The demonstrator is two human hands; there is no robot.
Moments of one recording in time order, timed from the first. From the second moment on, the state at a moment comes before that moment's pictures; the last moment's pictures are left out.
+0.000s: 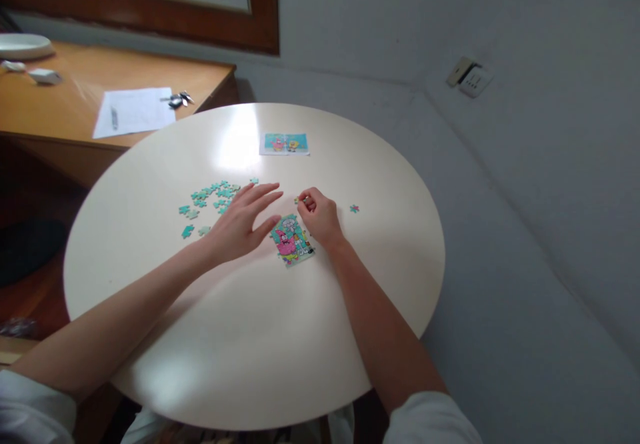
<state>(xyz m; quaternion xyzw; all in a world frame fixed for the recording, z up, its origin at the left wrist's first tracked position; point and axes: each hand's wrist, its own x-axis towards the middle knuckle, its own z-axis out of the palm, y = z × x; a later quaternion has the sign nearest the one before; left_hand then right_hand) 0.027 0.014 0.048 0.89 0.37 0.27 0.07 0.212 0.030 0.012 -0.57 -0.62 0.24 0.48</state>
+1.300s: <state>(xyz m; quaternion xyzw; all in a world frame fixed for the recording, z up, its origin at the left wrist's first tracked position) 0.053 -0.020 0.022 0.94 0.33 0.10 0.09 0.226 0.038 0.007 -0.60 -0.56 0.19 0.54</state>
